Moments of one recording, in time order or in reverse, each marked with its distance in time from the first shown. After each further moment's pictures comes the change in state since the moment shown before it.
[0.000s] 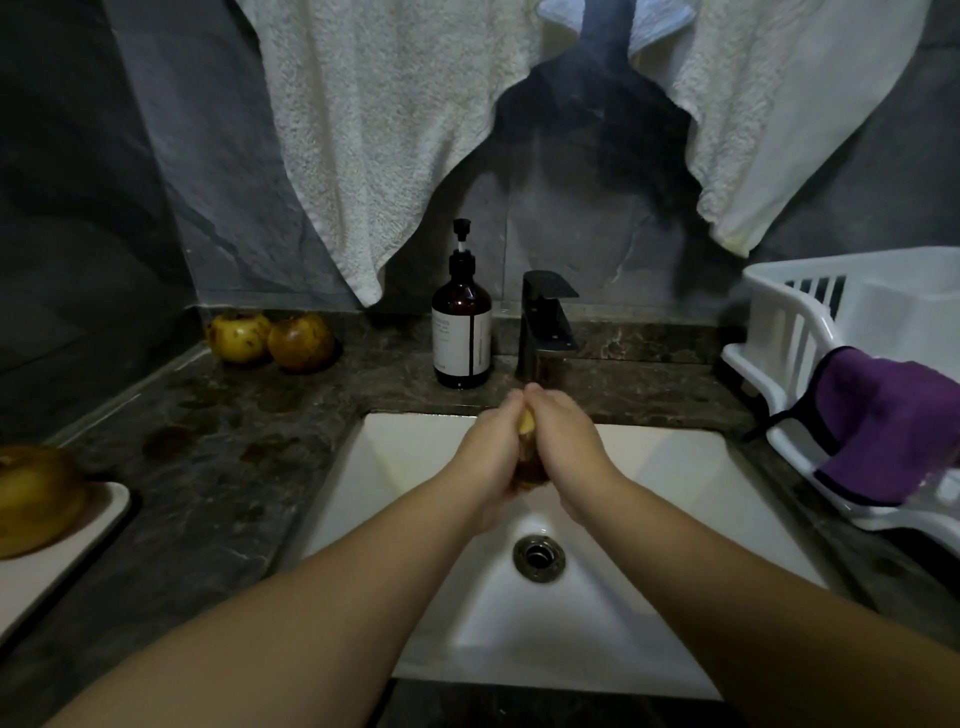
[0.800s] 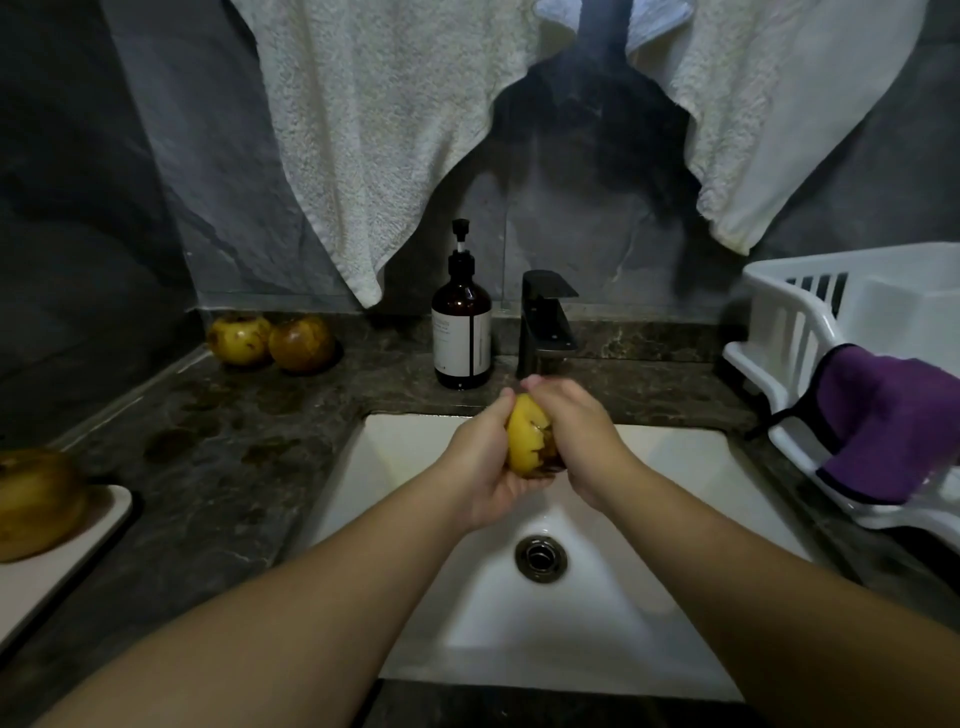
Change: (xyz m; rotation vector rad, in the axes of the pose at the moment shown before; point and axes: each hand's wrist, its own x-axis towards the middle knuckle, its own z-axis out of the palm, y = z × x) left_hand -0.012 0.009 0.001 -0.080 -0.076 -0.055; right_hand 0.001 -0.003 -0.012 0.149 -0.069 -0.071
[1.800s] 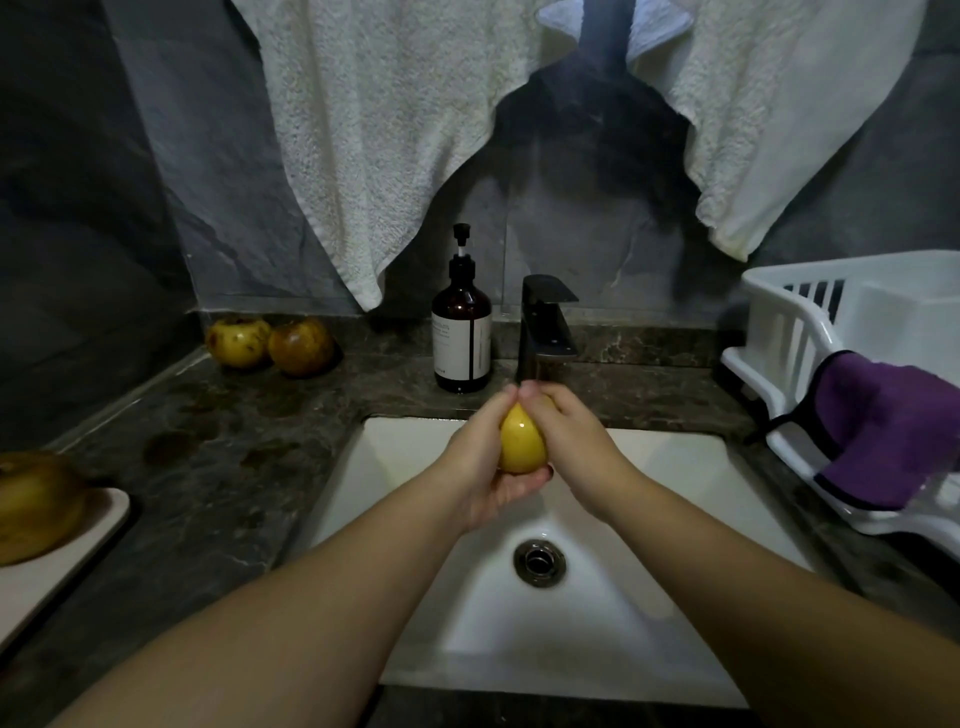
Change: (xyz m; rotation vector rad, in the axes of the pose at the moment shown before) left_hand 0.012 0.001 -0.013 -0.025 0.006 -0.033; right_hand -0.002 0.002 -0.003 -0.168 -0.105 -0.062
